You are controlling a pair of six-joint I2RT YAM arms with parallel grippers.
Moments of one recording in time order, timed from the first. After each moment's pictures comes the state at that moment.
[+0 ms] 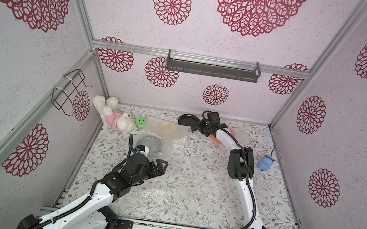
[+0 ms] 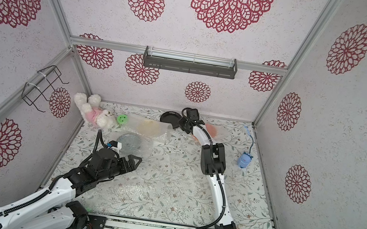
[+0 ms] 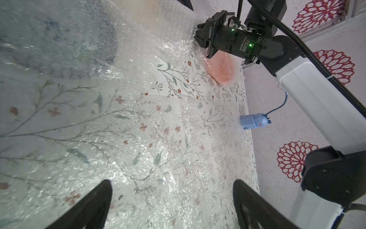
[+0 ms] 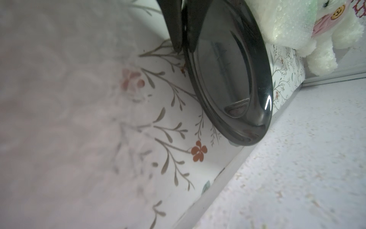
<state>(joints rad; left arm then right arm) -0.56 0.89 0.50 -0.19 0.04 -0.93 0.38 2.68 2.35 -0.45 -0.18 0.93</state>
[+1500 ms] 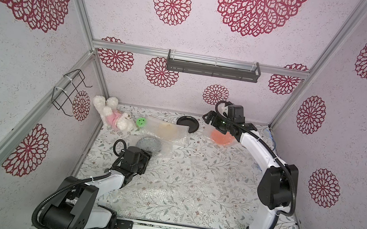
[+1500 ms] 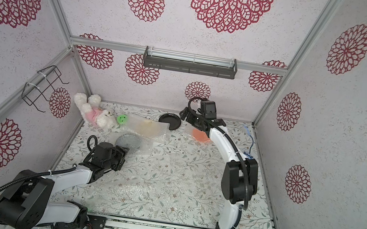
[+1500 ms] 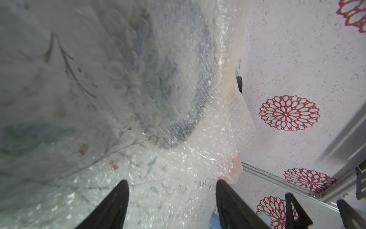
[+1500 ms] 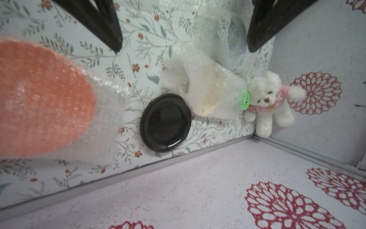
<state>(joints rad) -0.25 1.35 0.42 0.26 0.04 -1.46 0.35 1.84 1.63 -0.39 -0.27 0.59</state>
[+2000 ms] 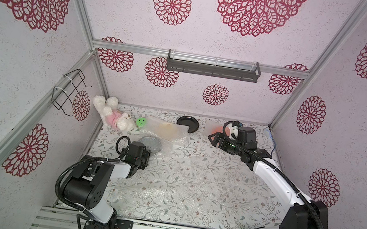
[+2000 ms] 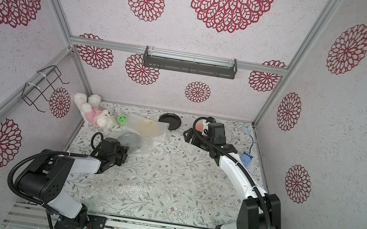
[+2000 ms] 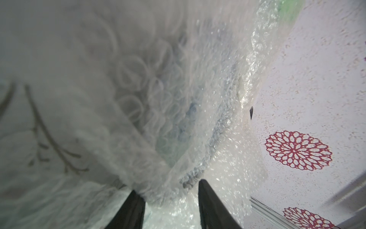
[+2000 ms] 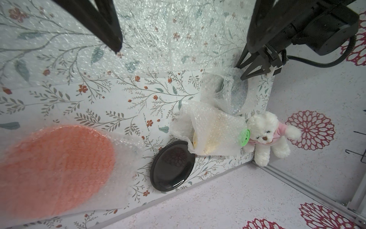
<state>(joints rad) -0.22 1.59 0.54 0.35 0.01 -1.55 0.35 1.42 1.13 -0.32 -0.29 0.55</state>
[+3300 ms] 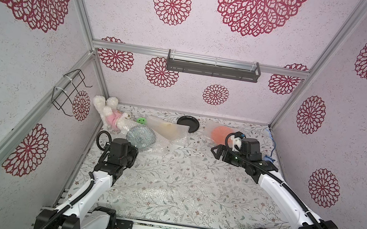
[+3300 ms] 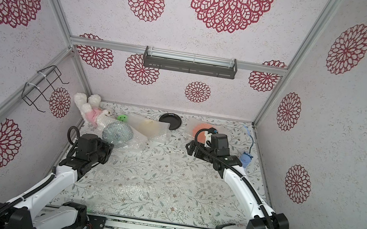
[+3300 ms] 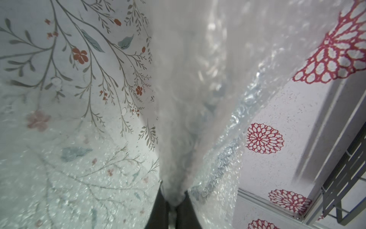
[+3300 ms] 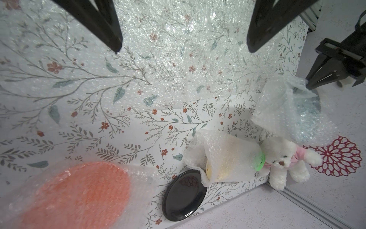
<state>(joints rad) -0.10 1.03 0.59 -0.19 0.06 -1.31 0.34 1.27 0.98 -0.40 -0.28 0.48</state>
